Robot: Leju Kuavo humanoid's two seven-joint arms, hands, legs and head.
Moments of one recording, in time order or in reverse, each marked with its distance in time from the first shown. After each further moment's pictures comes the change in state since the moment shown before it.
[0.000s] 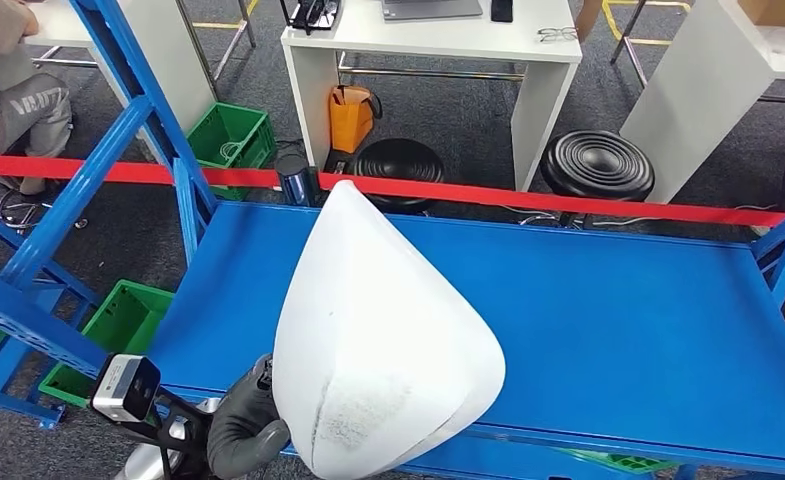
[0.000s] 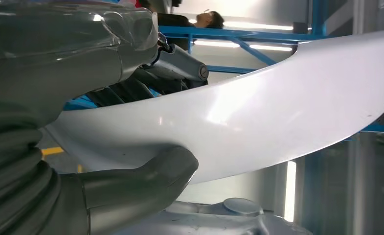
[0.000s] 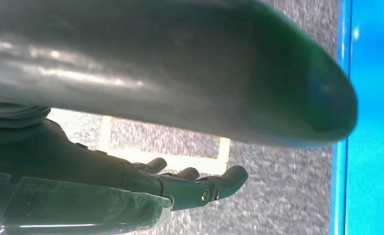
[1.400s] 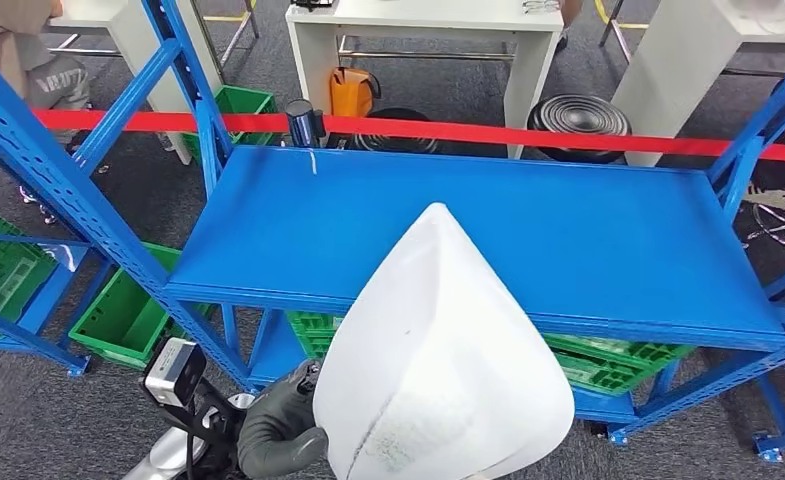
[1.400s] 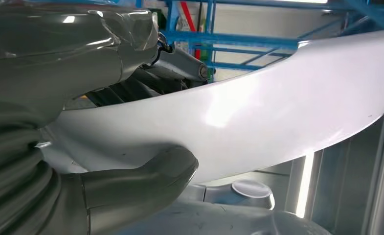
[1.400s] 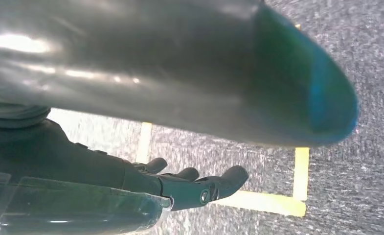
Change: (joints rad) left arm -0.091 -0.016 -0.108 0.051 0.096 0.000 0.105; right arm 0.033 0.028 0.017 -0.052 -0.047 0.033 0.032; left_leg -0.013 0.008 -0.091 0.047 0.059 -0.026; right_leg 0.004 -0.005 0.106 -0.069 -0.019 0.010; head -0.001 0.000
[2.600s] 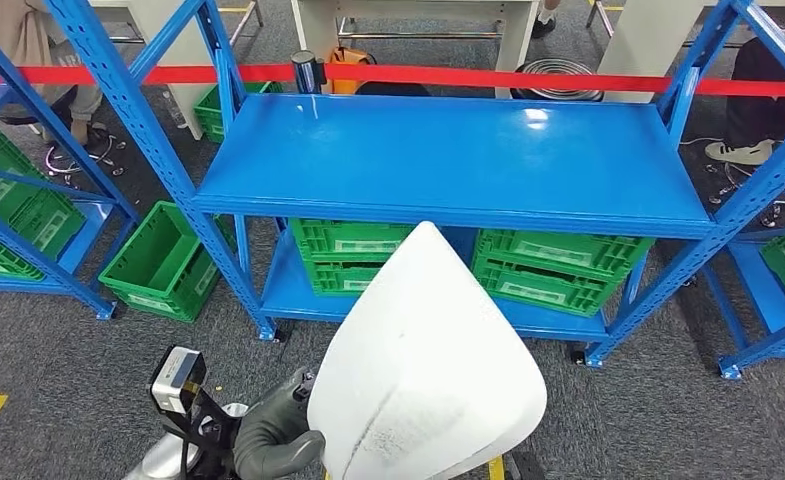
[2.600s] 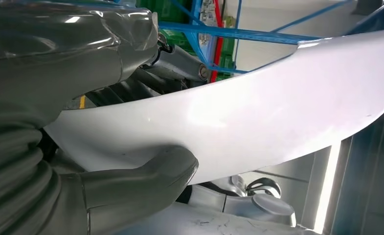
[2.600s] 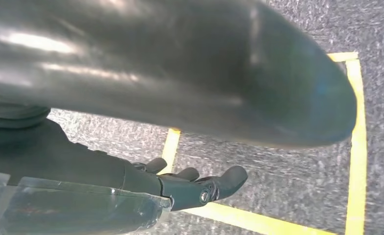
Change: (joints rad) left arm 0.039 0.055 0.002 0.014 -0.014 0.022 -0.012; right arm -0.082 0.025 0.131 -0.031 -0.019 0.027 -0.003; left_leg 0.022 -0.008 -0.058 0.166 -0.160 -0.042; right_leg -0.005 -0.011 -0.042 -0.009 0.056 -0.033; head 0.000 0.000
